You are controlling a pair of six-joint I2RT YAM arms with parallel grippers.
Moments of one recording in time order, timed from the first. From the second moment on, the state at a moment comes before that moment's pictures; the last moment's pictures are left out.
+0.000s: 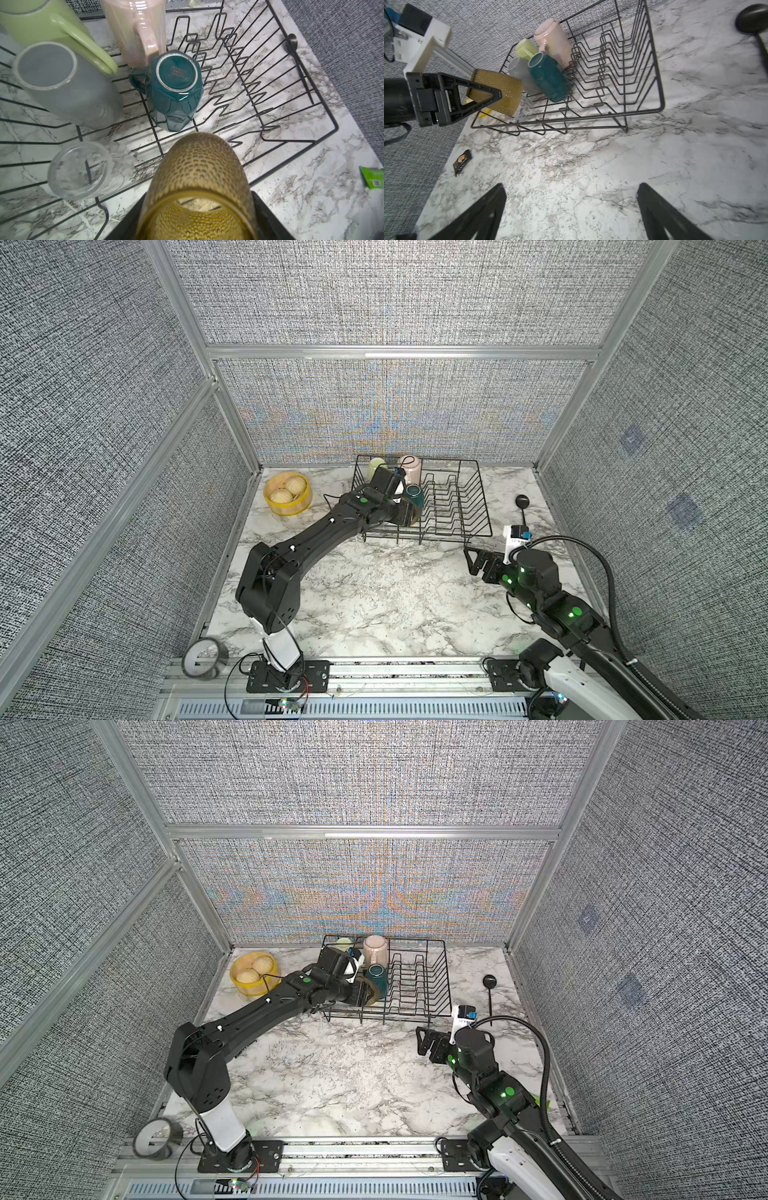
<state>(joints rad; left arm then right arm) -0.68 1.80 1.52 -0.53 0.08 -0.27 0.54 0.60 0.54 -0.42 0.15 0.62</state>
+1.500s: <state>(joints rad) -0.75 1.87 1.59 -0.63 -0.11 -0.27 0.53 0.76 0.58 -0.38 0.22 0.55</state>
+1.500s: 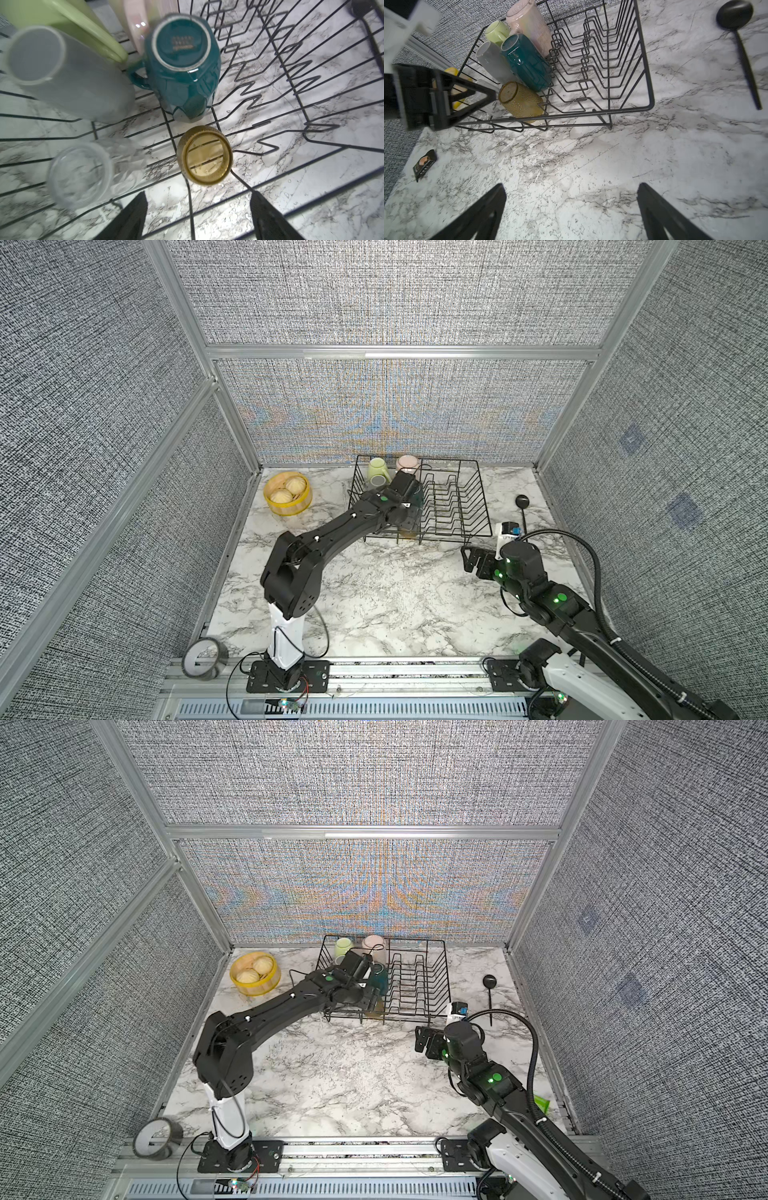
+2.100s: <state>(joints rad) -0.73 1.32 1.08 -0.49 -0.52 -0.26 0.45 0.66 0.34 0.01 0.48 0.16</state>
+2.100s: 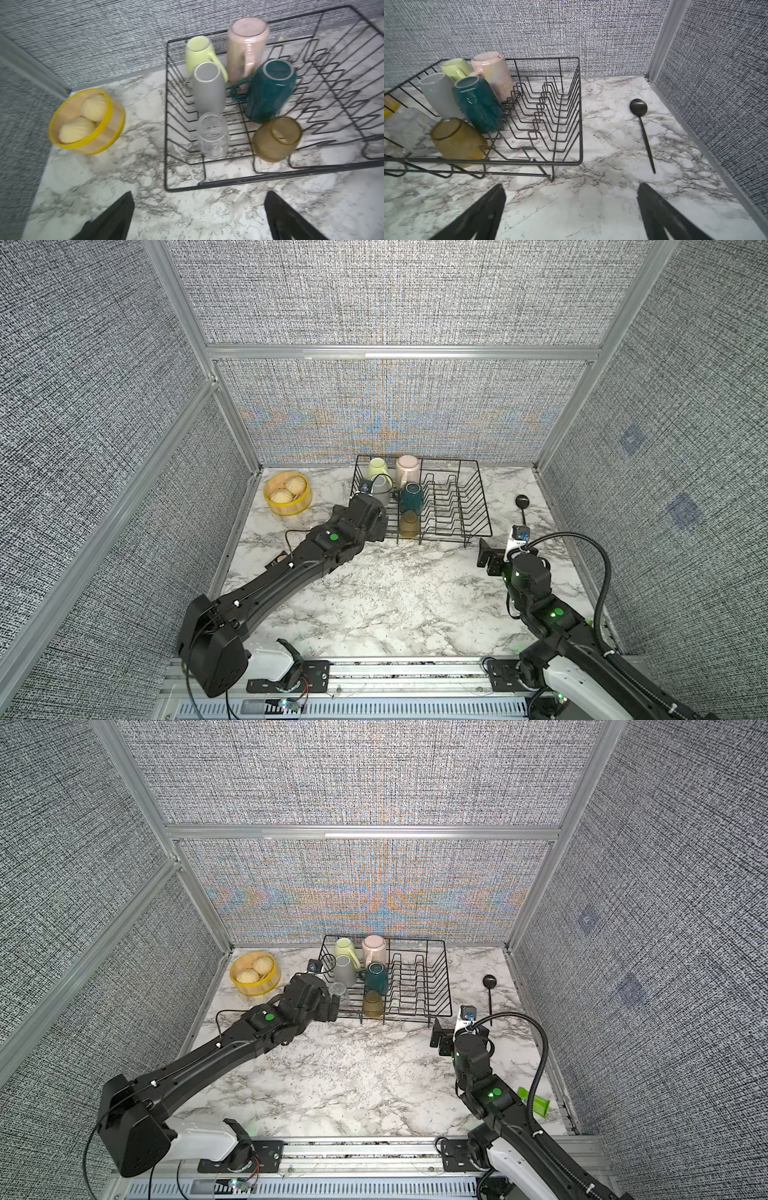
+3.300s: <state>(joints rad) -0.20 1.25 0.41 0.28 -0.64 -0.06 0.01 1.53 0.37 0.77 -0.11 -0.05</state>
